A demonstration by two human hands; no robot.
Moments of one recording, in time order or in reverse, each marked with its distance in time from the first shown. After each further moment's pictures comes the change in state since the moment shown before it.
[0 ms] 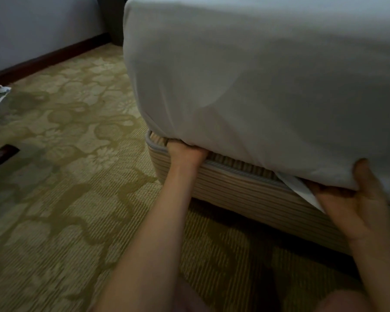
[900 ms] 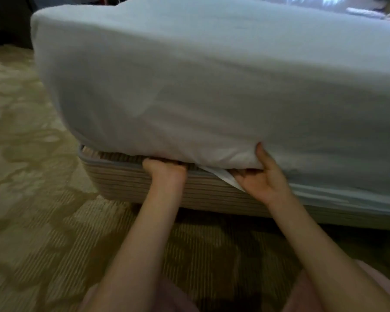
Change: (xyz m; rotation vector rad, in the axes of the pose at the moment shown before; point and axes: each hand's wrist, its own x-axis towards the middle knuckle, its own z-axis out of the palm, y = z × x) left_hand -0.042 -0.082 0.012 0.037 0.206 -0.087; right_hand -0.010 -0.010 0.012 0.090 0.230 0.234
